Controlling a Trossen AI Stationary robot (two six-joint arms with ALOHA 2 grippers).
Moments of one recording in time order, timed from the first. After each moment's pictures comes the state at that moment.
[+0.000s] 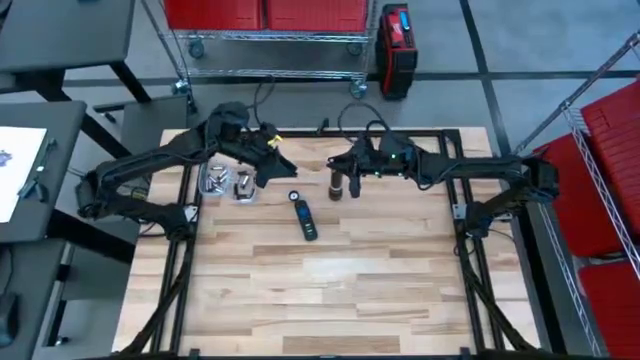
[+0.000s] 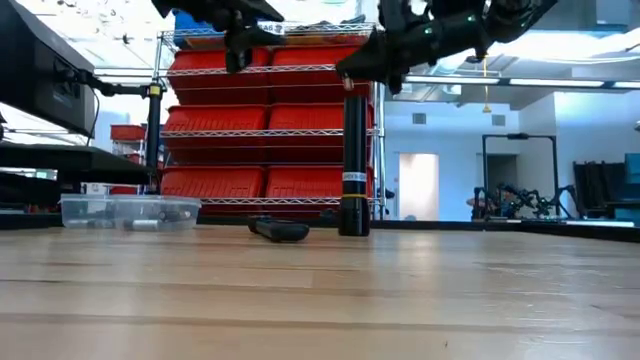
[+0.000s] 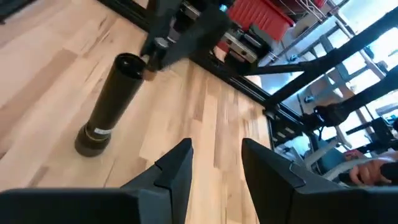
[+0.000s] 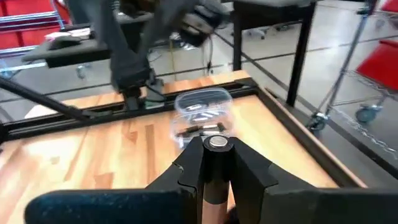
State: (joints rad) left arm 0.48 1.20 1.12 -0.25 0.58 -0.41; right arm -0.31 1.42 0.91 0.30 -0.10 0.04
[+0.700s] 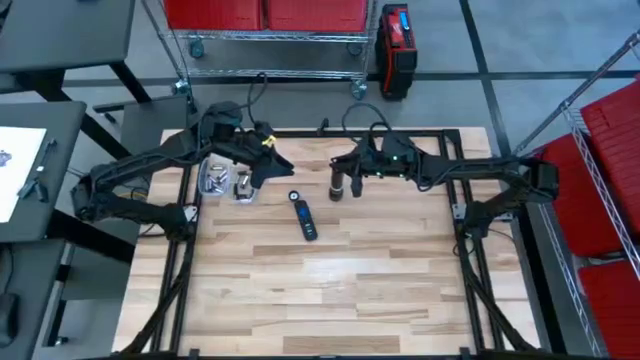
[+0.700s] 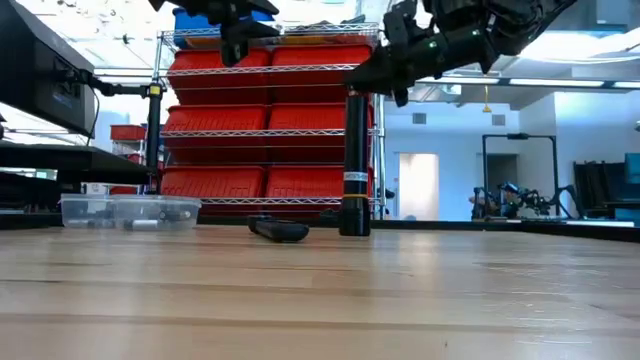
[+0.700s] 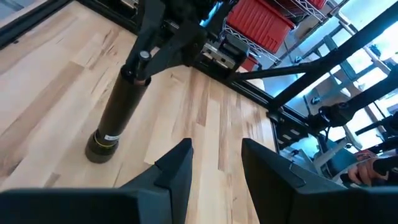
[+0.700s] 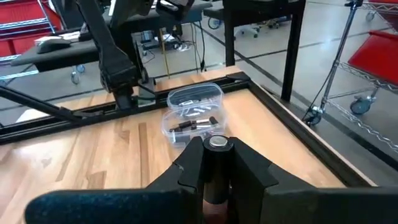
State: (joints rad) left arm 0.48 1.17 1.12 -0.26 0.56 -0.39; right arm -0.33 1.42 0.84 0.39 -0.10 0.08
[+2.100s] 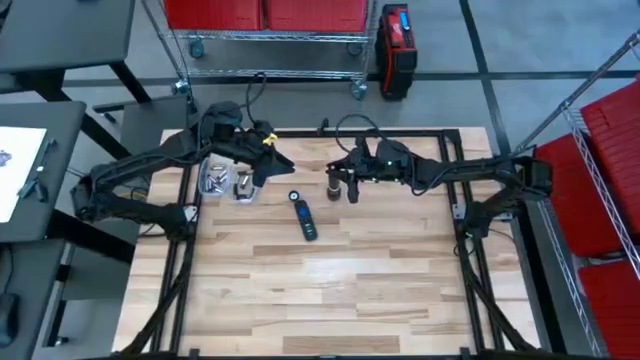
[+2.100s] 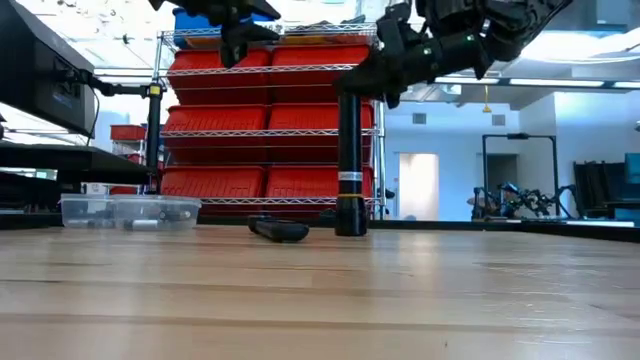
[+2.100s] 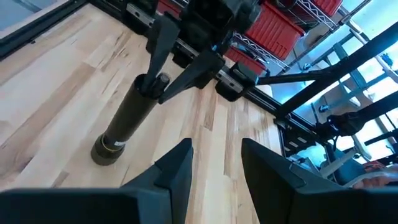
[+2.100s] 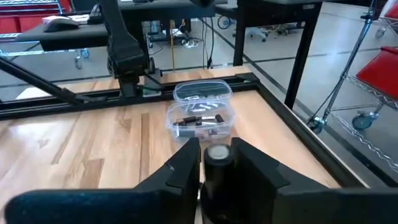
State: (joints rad) left arm 0.48 1.17 1.12 -0.26 0.51 -0.40; right arm -0.28 1.48 0.83 0.43 -0.10 -0.01
